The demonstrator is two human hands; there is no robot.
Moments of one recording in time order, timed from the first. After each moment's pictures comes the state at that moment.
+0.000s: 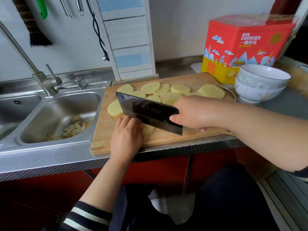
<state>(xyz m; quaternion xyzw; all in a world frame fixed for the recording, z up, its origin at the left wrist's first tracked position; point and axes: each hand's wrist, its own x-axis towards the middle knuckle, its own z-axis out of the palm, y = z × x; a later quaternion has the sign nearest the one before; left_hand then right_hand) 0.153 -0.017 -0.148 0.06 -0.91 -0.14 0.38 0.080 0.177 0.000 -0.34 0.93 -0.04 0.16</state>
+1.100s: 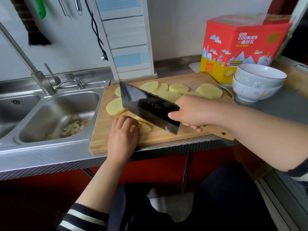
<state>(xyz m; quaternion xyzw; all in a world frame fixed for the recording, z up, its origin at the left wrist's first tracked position) 0.160 -0.020 -0.149 0.07 -0.91 -0.16 0.37 0.073 0.184 -0.014 -0.31 0.92 -0.17 0.19</state>
